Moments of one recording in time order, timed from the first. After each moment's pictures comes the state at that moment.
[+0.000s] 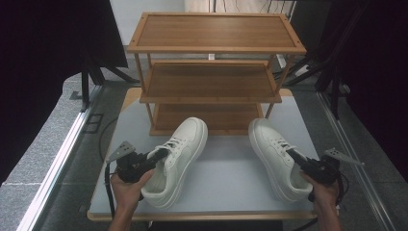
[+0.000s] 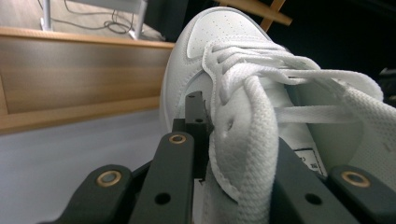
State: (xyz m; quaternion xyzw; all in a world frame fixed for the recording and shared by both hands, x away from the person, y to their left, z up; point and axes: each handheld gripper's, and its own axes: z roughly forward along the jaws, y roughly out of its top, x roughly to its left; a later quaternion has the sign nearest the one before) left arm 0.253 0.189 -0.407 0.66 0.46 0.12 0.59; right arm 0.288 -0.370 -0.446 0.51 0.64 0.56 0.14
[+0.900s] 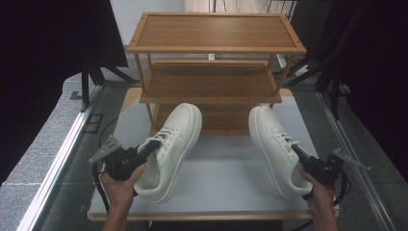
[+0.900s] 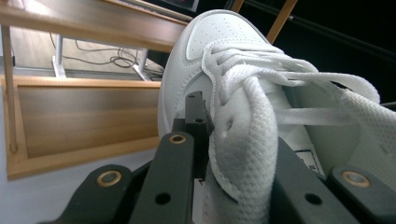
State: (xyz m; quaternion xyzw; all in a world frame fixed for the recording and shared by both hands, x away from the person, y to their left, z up) left arm 0.246 0.196 -0.371 0.62 0.44 0.15 0.63; right arm 0.278 -0.358 -0.425 0.48 0.57 0.66 0.10
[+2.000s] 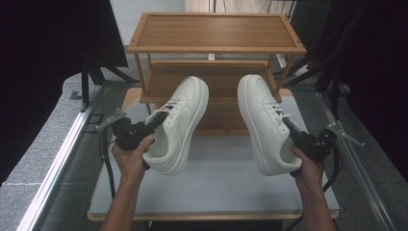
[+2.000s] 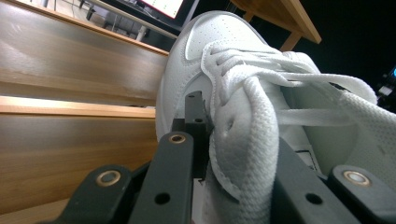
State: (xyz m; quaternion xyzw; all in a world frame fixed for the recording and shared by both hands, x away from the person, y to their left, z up) left arm 0.306 0.182 -0.341 0.57 0.46 0.10 0.67; right arm 0.309 -0.310 -0.357 0.46 0.54 0.69 0.12
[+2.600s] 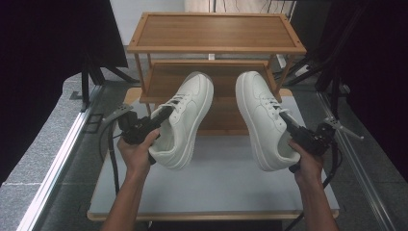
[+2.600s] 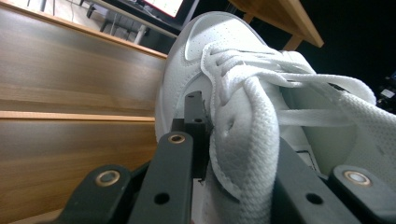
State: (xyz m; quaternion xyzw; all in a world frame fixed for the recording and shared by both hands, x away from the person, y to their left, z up) left arm 0.315 0.170 -0.333 0.58 0.47 0.10 0.66; right arm 0.315 -0.303 -0.345 0.47 0.55 0.68 0.13
